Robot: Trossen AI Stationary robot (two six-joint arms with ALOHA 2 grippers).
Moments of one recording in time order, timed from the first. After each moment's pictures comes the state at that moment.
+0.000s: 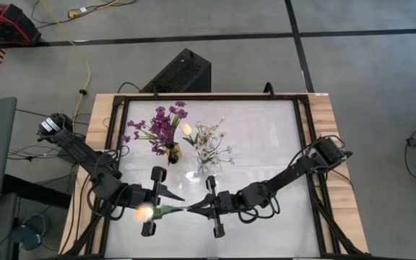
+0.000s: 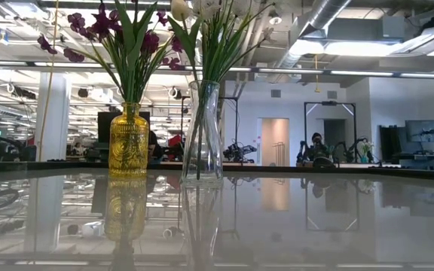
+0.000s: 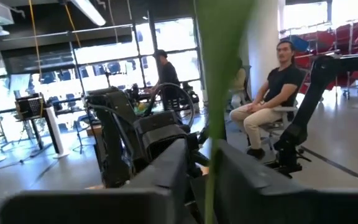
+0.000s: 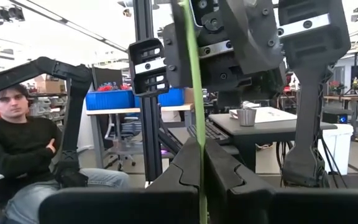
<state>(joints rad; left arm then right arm) -0.71 1.30 0.90 0.67 -0.57 0.27 0.49 1.94 1.18 1.09 0.32 -0.01</state>
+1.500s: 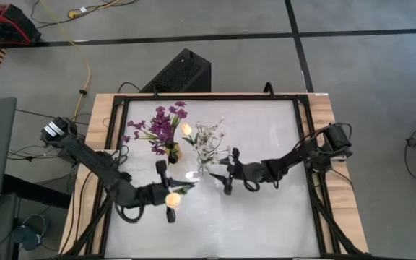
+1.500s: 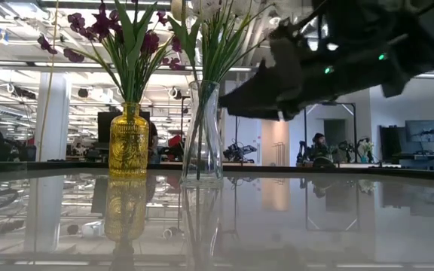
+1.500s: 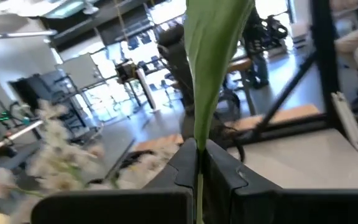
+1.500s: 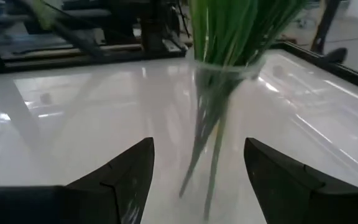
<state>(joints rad) -0.65 1.38 0.90 0.59 -0.90 0.41 0.24 1.80 0.64 0.93 0.47 0.15</state>
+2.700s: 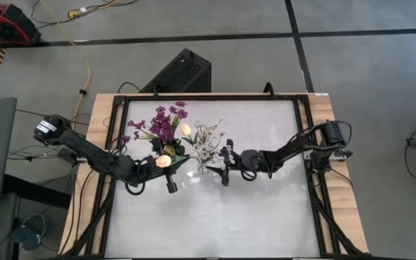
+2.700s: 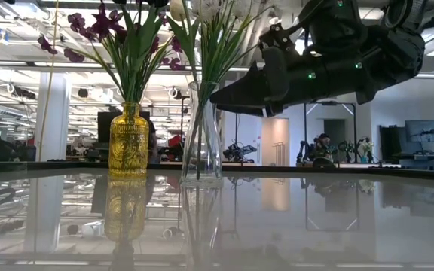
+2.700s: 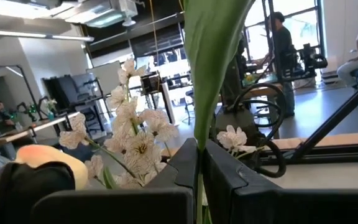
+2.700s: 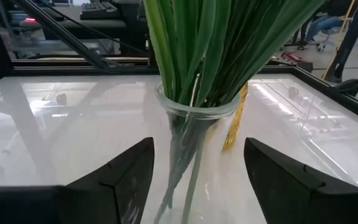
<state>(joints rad) -0.43 1.26 0.60 0.95 -0.77 0.41 0.11 1.82 0.65 1.03 0.26 0.02</state>
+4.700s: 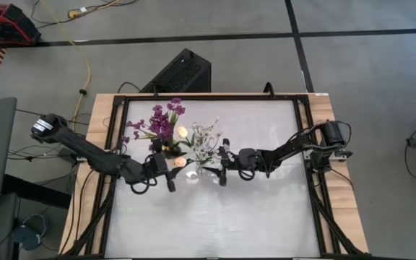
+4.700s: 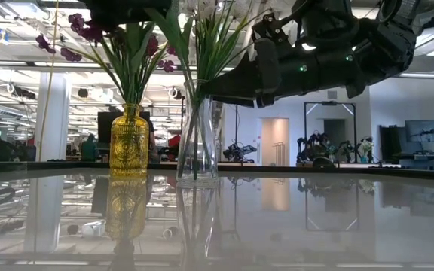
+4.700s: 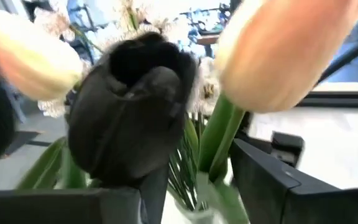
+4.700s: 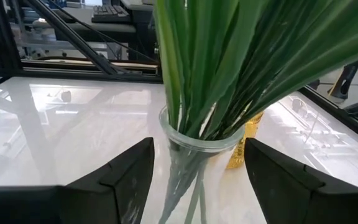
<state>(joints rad) -0.43 1.17 0.61 0.48 -0.81 0.06 0.10 1.82 0.70 1.00 0.22 -0.04</state>
